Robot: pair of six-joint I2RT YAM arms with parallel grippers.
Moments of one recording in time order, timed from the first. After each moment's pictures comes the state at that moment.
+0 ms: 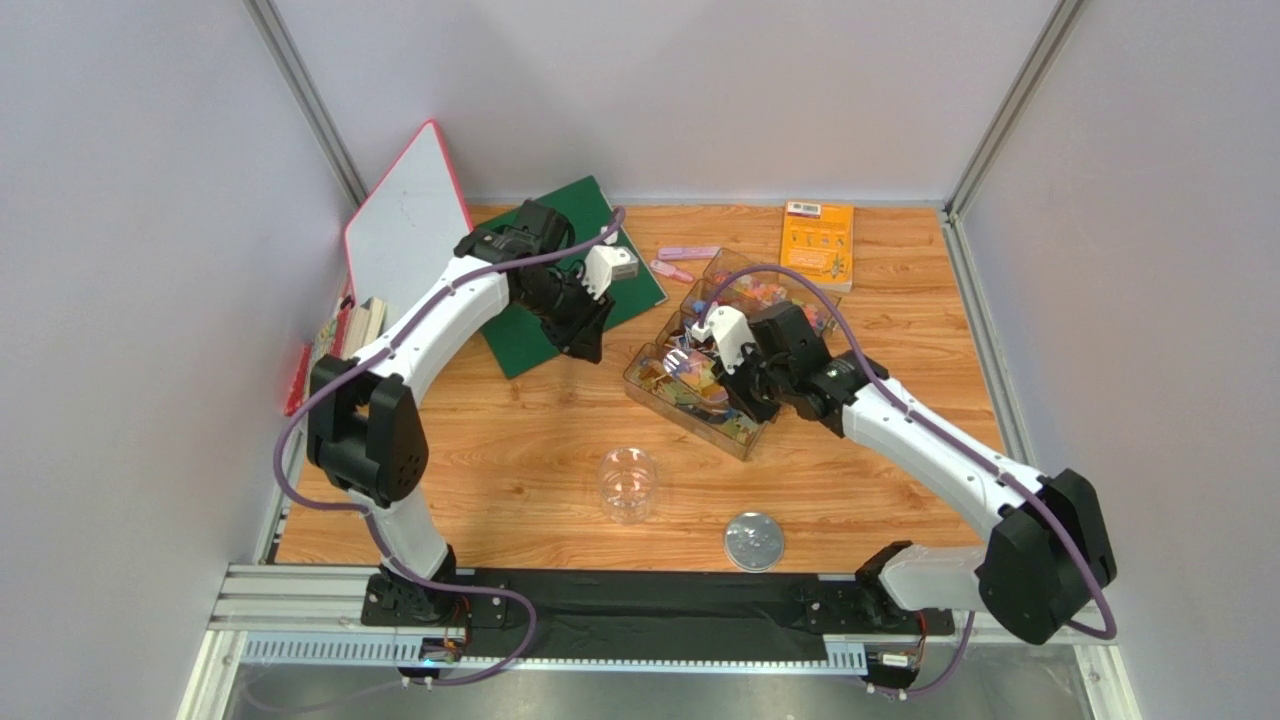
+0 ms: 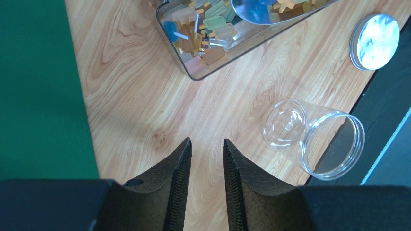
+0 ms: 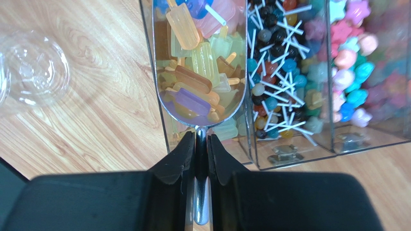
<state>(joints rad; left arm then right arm) -0.41 1.78 1.56 -0.96 0.57 0.46 0.60 1.30 0.94 -0.53 -0.10 -0.24</state>
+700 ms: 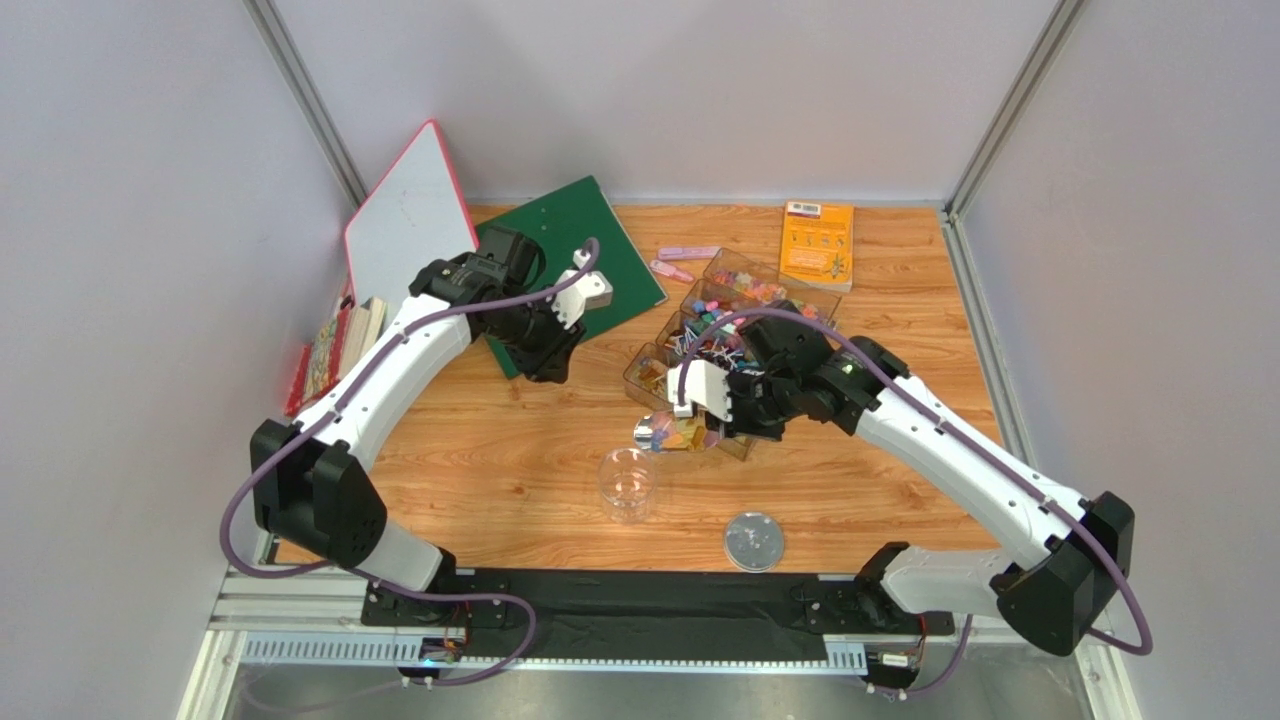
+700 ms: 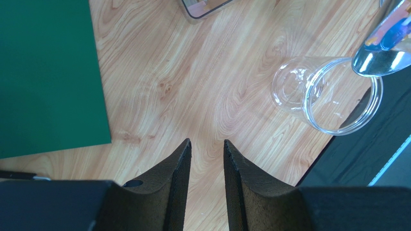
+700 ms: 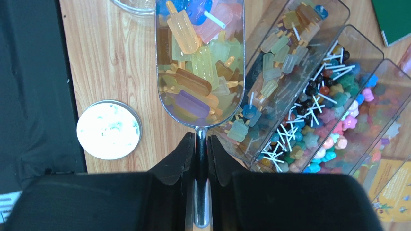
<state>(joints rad) -0.40 1.51 1.38 -1.00 0.43 0.52 0.72 1.22 1.15 -0.95 -0.33 -0.81</state>
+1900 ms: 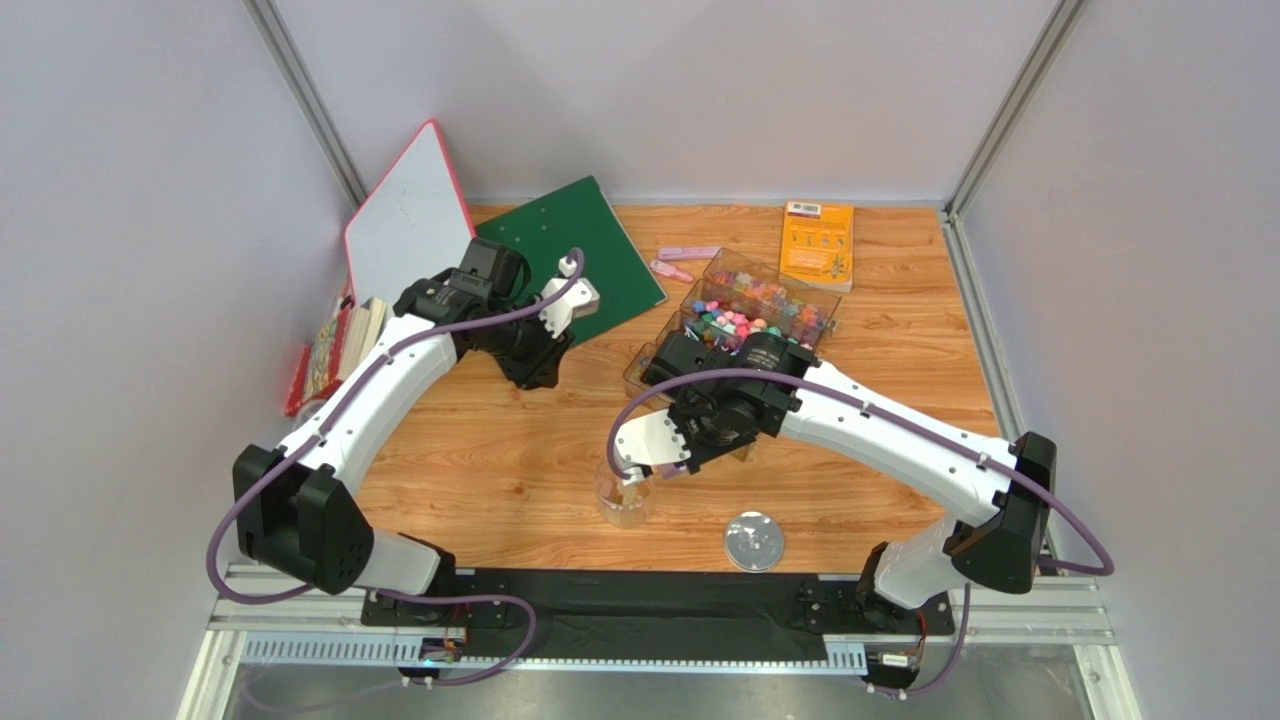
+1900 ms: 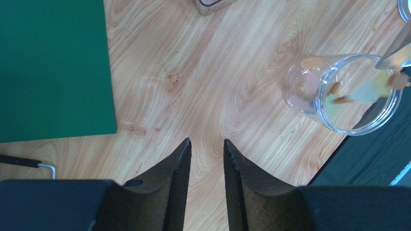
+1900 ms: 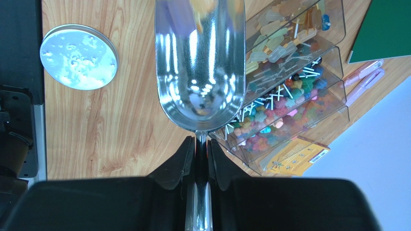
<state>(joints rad) -0.37 1.40 1.26 -0.93 0.41 0.52 1.06 1.48 1.49 -1.30 0.10 -0.96</state>
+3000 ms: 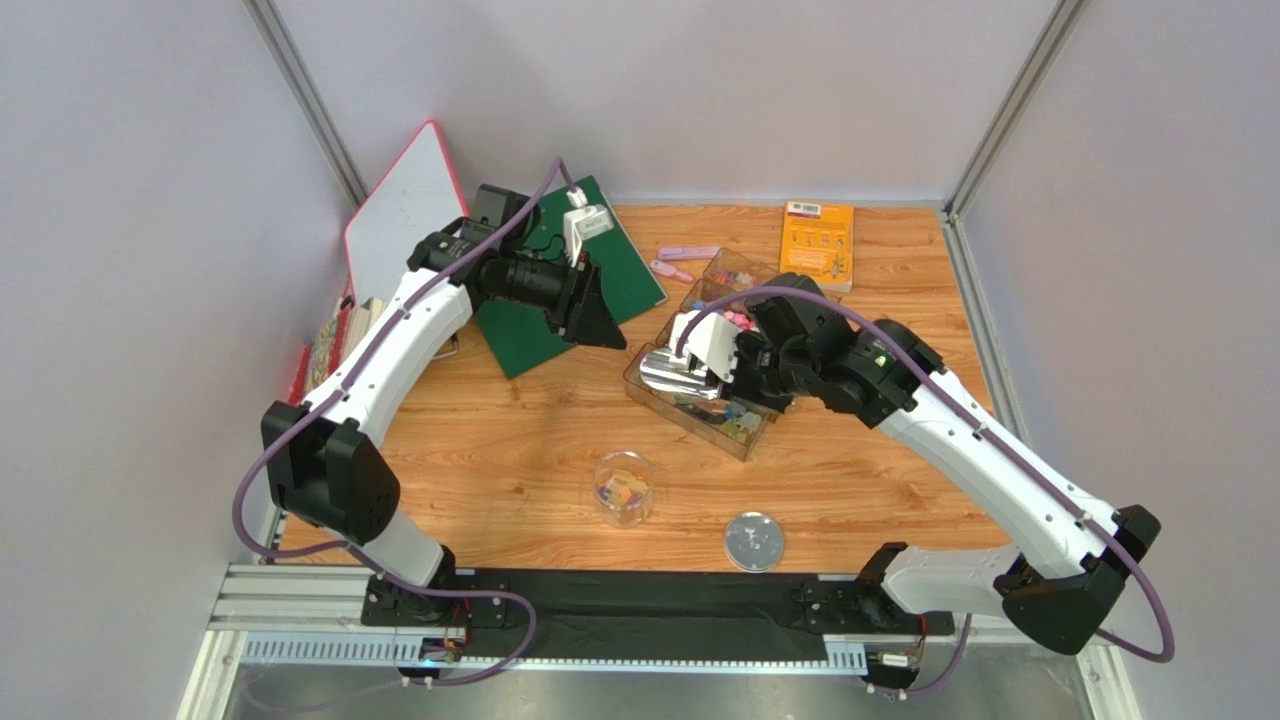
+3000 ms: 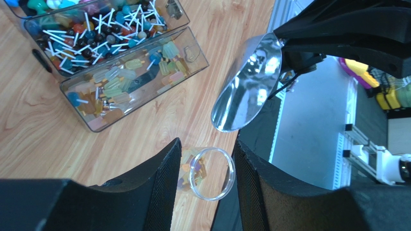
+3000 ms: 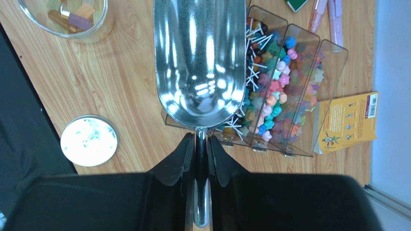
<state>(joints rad) -0.36 1.57 1.53 -0.85 1.00 0.15 0.79 1.23 1.39 -1.04 -0.06 -0.62</state>
